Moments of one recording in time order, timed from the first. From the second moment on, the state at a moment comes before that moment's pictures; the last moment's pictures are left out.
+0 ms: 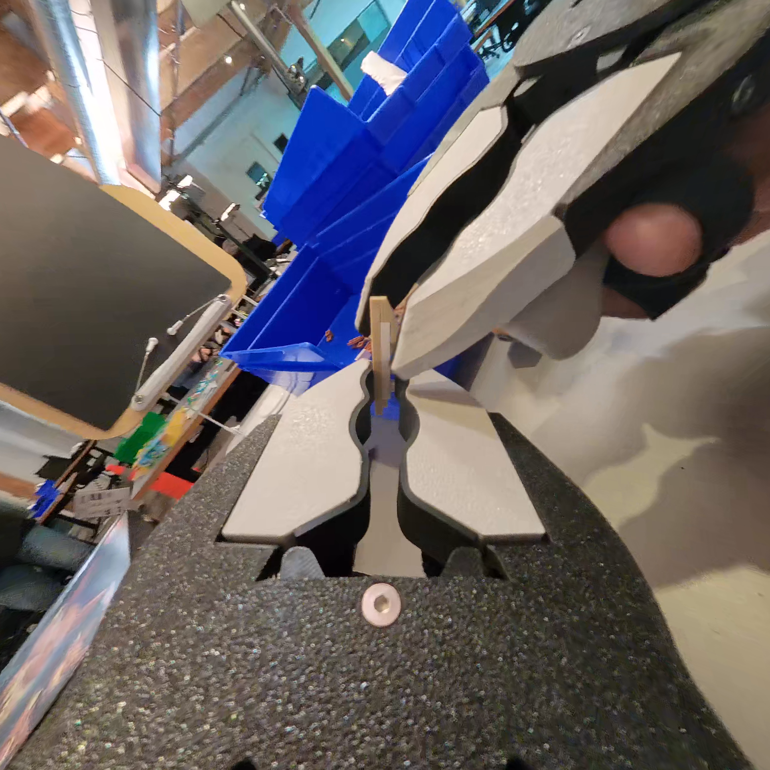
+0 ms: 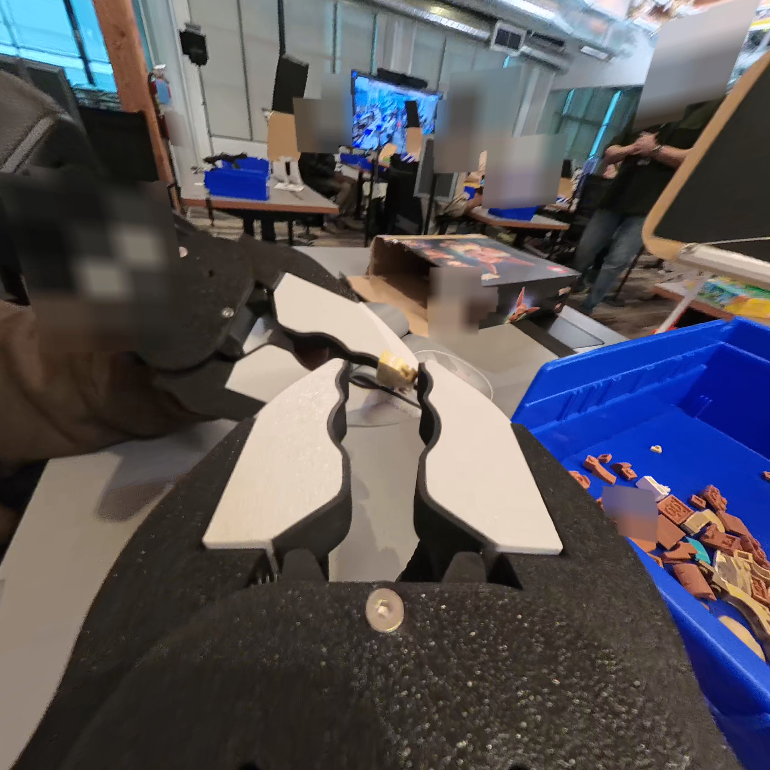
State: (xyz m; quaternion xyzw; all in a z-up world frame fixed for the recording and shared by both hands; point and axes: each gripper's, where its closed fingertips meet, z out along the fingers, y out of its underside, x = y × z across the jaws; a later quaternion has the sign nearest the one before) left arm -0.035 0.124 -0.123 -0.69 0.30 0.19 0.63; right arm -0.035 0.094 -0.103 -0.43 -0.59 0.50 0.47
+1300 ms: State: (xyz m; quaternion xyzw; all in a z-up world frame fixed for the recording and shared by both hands) left arm 0.014 0.095 -0.104 -0.63 0.35 -0.05 0.69; right arm -0.009 0.062 -0.082 -0.29 -0.65 0.47 0.52
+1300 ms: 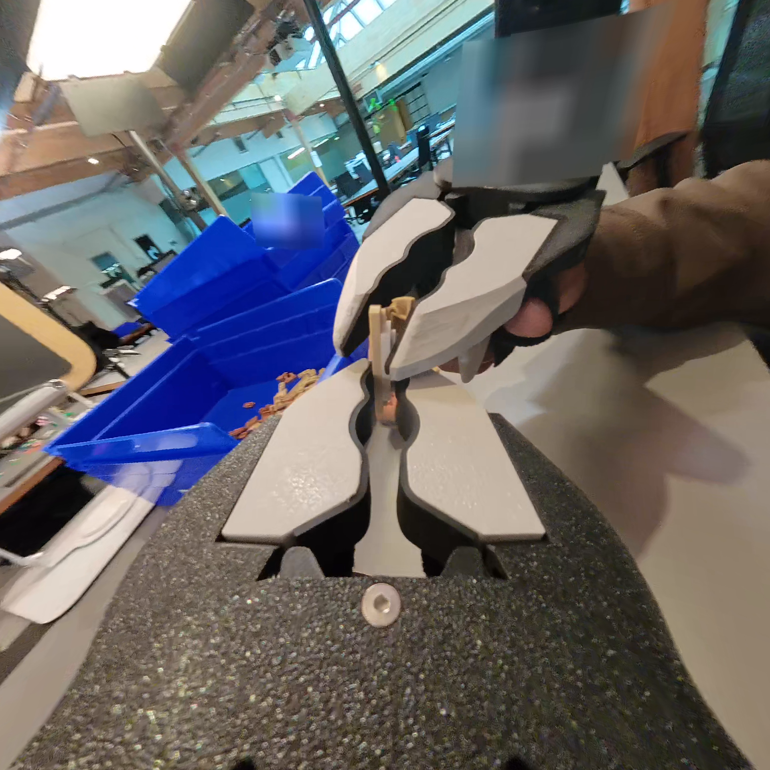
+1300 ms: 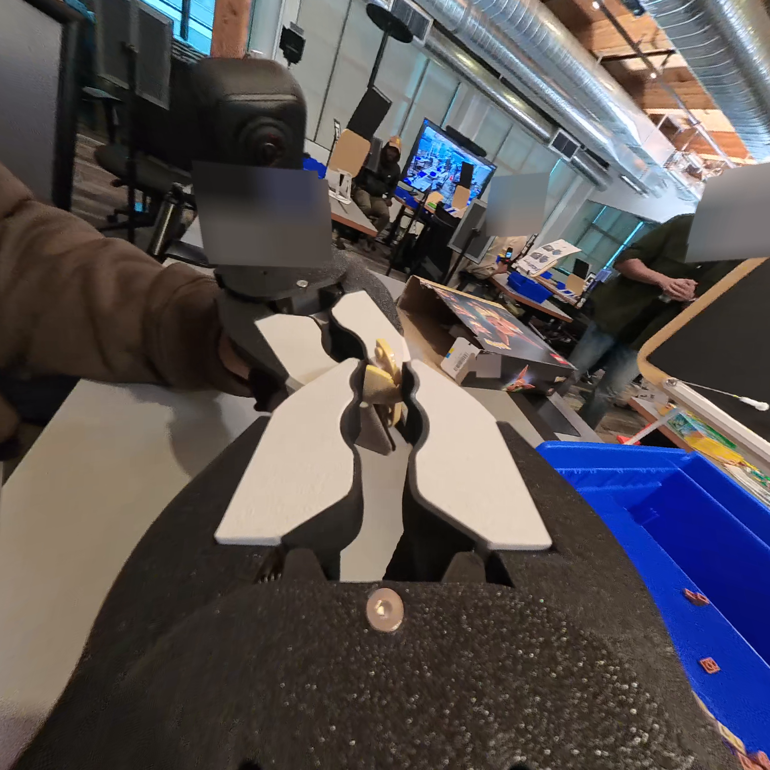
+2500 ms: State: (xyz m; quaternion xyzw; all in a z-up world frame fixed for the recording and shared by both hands) left arm -0.017 0.116 -0.123 -0.72 0.21 -0.19 0.63; right arm -0.027 0.138 -0.078 -0.41 -0.67 0.45 0.42
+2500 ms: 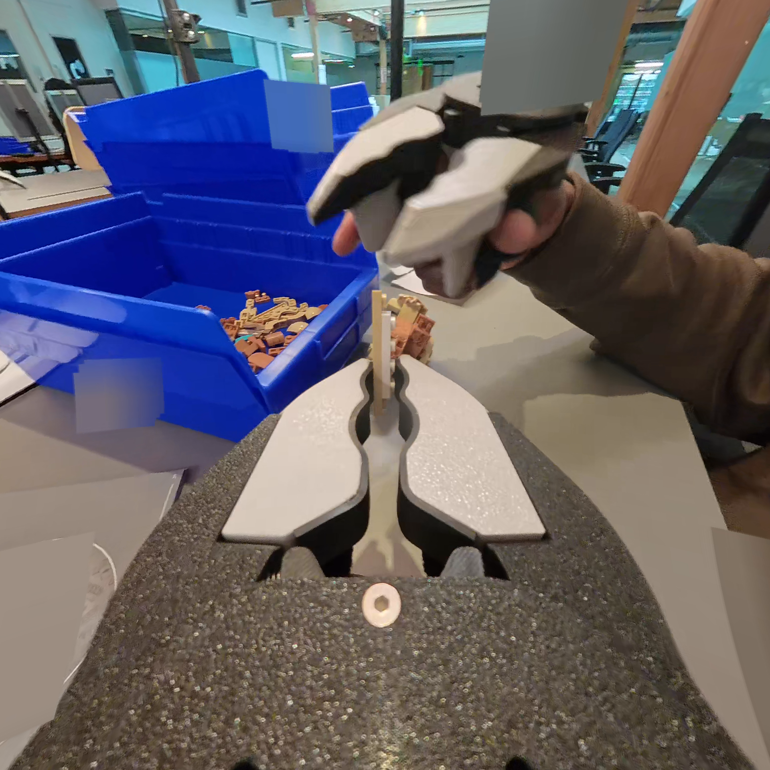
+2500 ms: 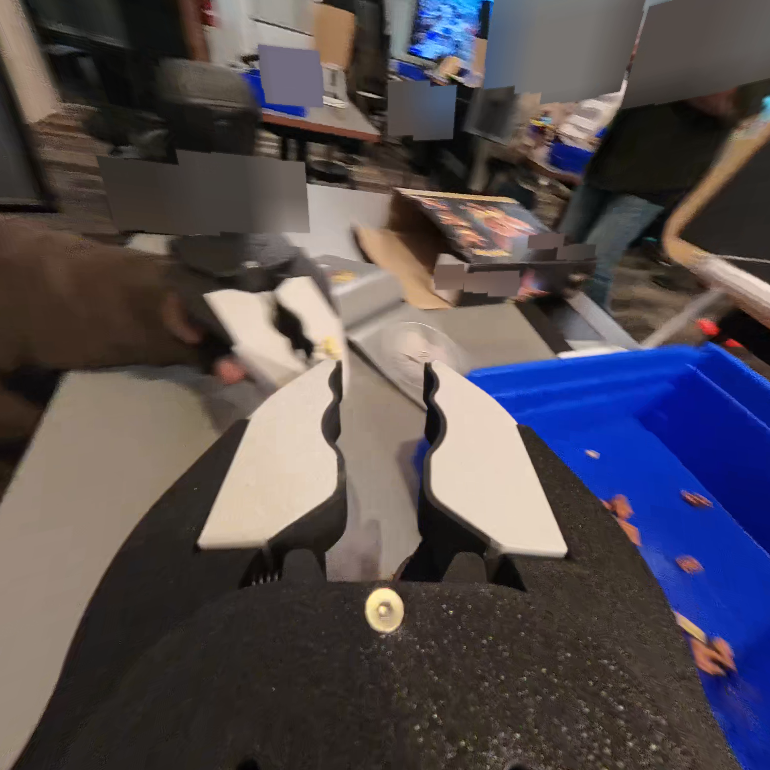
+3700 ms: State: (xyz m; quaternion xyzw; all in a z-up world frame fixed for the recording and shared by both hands) left arm -0.001 0.083 -0.065 -0.57 0.21 -0.37 0.71; right arm -0.002 0.086 -0.045 -0.35 -0.51 0.73 0.30
